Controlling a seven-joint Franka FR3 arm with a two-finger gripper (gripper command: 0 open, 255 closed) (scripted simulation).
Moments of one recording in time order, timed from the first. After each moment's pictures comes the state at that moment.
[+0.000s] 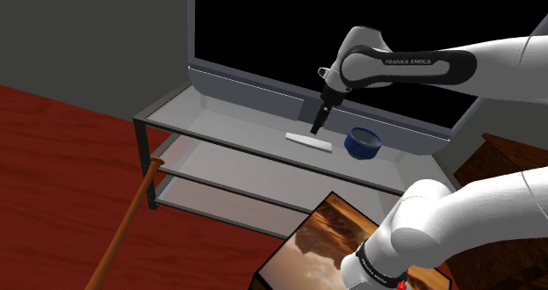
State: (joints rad) arm 0.00 -0.55 -0.30 -2.48 -0.10 2.02 -0.55
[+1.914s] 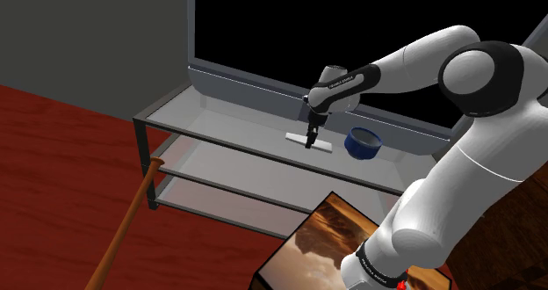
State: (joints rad) arm 0.03 -0.02 -0.51 -2.38 -0.03 2.37 -1.01
